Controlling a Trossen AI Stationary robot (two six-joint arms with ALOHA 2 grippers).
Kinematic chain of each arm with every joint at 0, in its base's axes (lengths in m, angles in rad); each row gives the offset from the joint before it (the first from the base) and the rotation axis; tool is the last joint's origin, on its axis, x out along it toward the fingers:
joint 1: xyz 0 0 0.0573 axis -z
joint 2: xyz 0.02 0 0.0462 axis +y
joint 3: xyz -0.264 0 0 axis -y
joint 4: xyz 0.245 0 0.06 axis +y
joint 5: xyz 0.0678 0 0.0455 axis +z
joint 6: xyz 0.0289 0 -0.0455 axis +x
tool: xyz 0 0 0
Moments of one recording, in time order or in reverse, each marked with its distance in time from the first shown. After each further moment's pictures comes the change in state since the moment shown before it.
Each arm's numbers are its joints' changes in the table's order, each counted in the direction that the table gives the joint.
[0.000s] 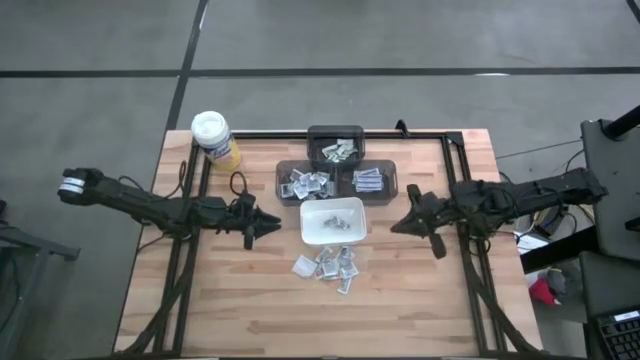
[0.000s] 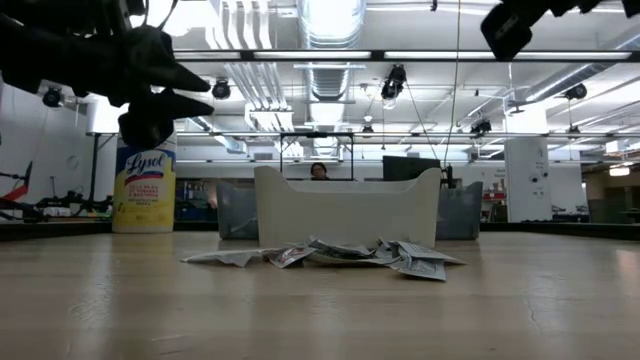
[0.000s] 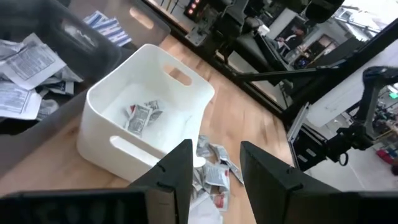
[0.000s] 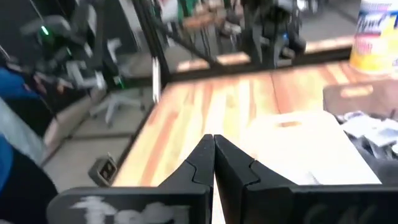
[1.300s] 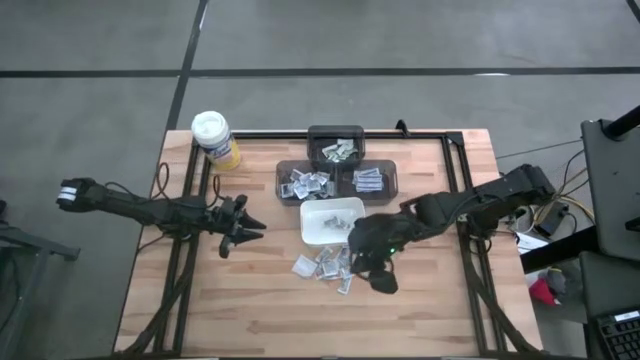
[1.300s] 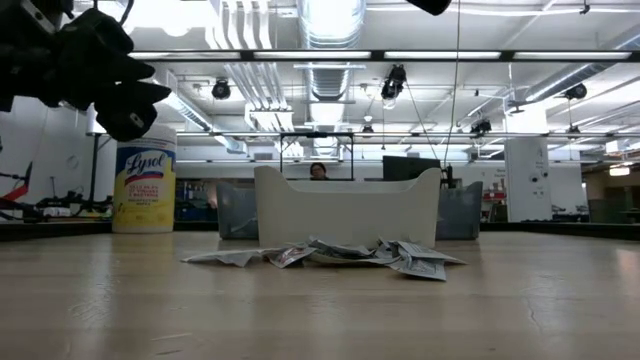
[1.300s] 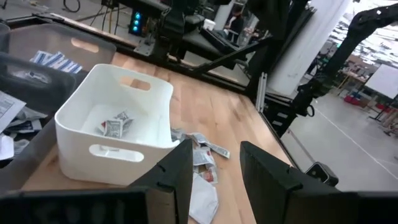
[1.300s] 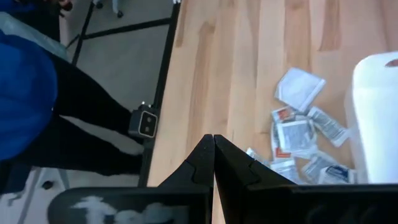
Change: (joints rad) left arm 0.000 -0.359 -0.155 0.081 -0.176 0.302; right arm -0.127 0.835 0.853 0.577 0.127 0.146
